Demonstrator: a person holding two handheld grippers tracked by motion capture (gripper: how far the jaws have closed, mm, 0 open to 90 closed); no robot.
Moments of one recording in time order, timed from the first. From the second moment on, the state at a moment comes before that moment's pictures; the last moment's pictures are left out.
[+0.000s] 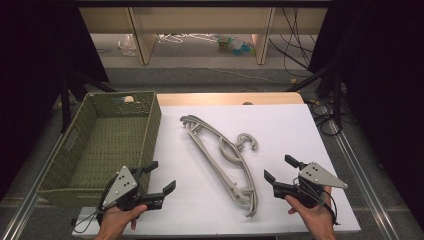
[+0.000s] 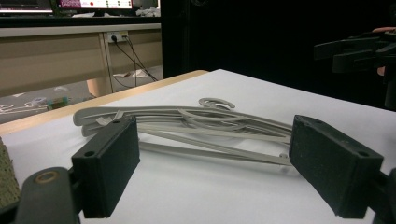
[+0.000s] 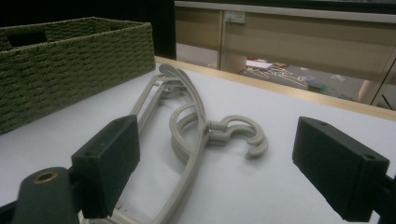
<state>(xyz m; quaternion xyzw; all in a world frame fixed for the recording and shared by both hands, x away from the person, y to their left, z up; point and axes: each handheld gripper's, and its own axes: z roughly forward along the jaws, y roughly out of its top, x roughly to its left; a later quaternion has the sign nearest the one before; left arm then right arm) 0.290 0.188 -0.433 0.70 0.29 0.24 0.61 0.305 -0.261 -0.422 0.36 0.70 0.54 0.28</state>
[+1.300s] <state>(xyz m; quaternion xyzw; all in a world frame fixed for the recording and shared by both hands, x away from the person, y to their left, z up) 0.290 0.186 -0.434 0.70 0.28 0.24 0.61 0.327 -0.245 -0.431 0.37 0.77 0.47 0.24</state>
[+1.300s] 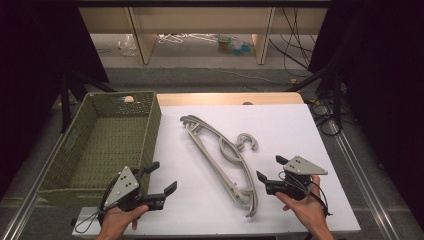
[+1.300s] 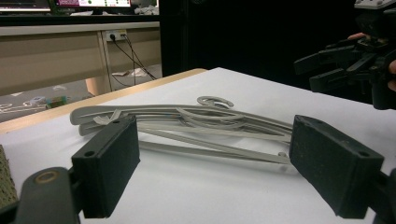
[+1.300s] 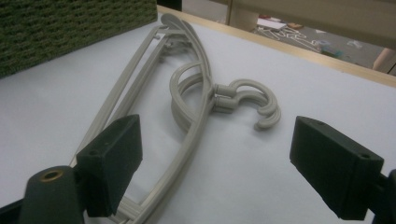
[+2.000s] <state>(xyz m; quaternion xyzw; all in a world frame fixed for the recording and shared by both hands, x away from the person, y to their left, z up) 0.290 0.185 -0.435 0.70 0.28 0.24 0.61 0.374 -0.217 -0.440 0.37 0.83 0.37 0.19</state>
